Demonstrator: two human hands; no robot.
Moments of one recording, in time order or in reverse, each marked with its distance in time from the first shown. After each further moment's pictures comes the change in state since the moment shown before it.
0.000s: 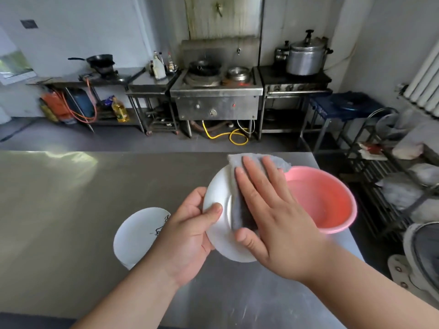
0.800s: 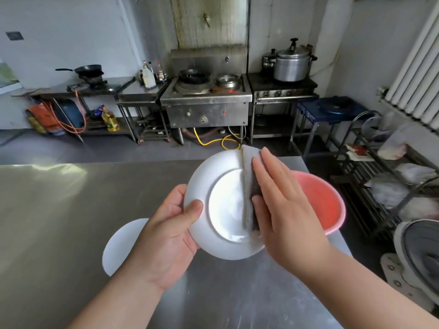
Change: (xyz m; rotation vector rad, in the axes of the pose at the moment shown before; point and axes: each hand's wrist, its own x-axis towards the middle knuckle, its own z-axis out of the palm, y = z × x) left_hand 0.006 0.015 0.008 -0.034 0.000 0.094; right_hand -0.001 0.014 -0.012 0.064 0.320 0.226
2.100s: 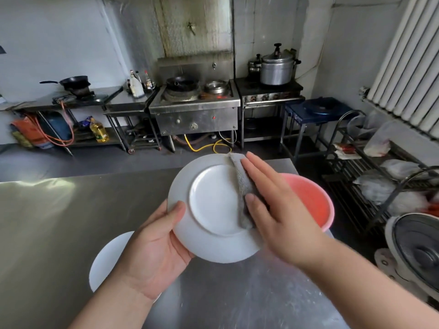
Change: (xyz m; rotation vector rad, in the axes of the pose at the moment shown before) left_hand 0.014 -0.007 -0.001 -0.127 -0.051 -0.080; right_hand 0.008 0.018 -0.023 0.327 -0.166 0.146
